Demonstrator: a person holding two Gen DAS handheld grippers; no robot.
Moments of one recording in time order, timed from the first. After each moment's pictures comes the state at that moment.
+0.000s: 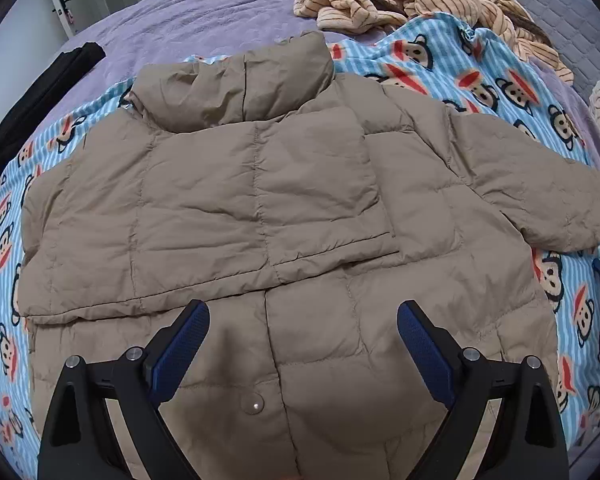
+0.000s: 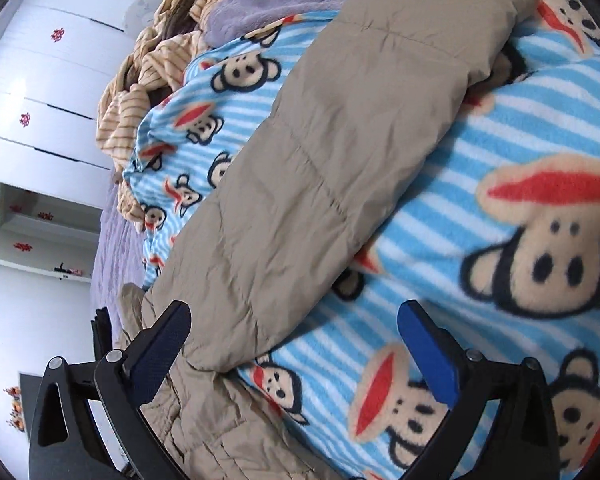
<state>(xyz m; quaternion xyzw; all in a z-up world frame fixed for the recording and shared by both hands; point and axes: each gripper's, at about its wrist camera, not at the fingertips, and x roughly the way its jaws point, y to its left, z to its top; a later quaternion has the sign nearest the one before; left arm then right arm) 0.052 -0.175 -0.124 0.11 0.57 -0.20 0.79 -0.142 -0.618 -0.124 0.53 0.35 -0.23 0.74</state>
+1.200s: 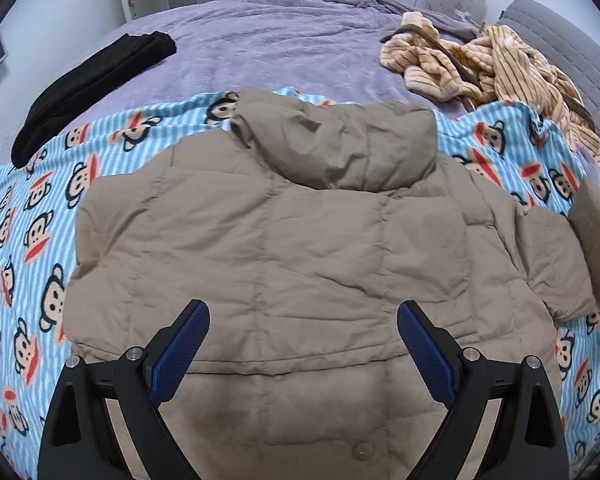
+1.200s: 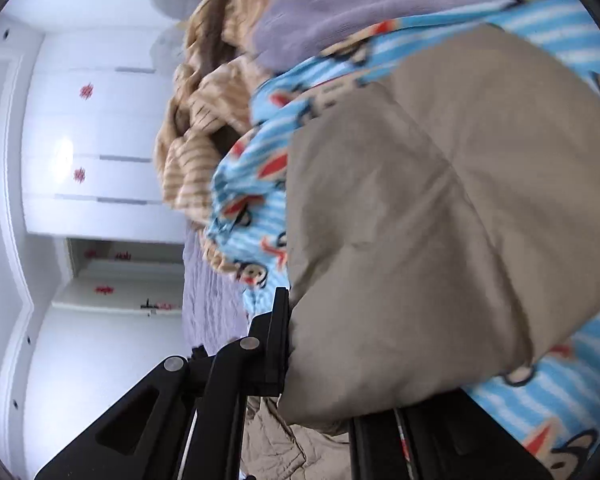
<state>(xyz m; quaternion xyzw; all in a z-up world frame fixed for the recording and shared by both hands) 0.115 -0.092 -0.103 0.04 0.53 -0.13 0.84 -0.026 -0.615 -0.085 0.58 0.28 -0.09 0.76</state>
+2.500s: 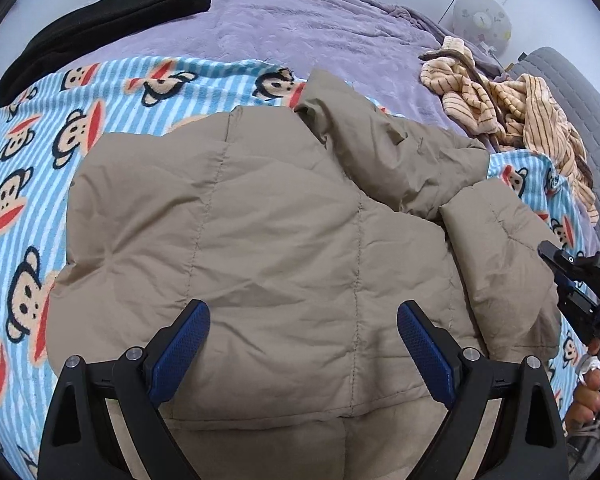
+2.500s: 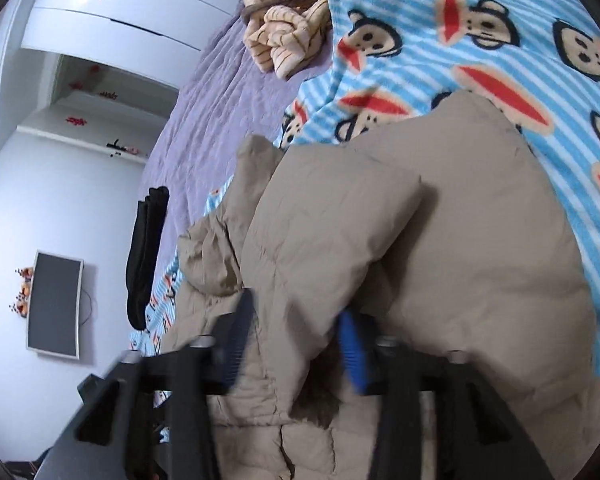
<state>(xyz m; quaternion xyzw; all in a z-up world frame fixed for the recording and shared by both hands) 0.166 -0.019 -0.143 -0.08 0.56 -0.16 0.81 0.096 -0.402 -0.130 0.46 0.43 -0.01 0.78</state>
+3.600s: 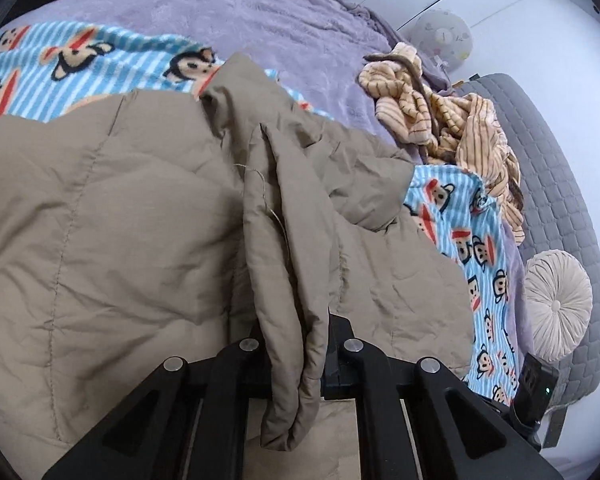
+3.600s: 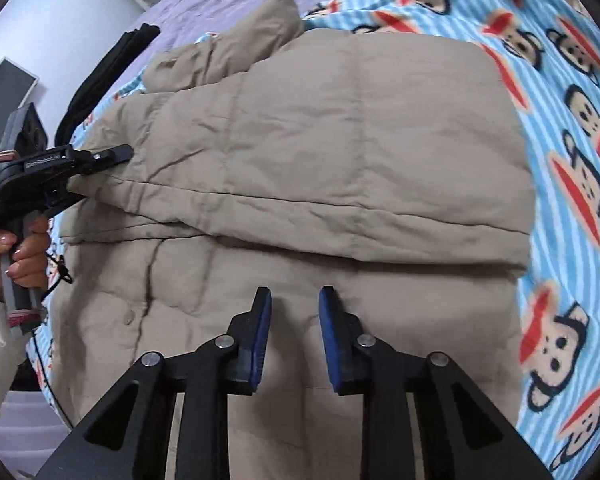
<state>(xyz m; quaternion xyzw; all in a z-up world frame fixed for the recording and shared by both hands) 0.184 -0.056 -0.140 -0.19 0.56 -0.26 0.76 0.023 -0.357 -0.134 0.17 0.59 0.01 0.79</state>
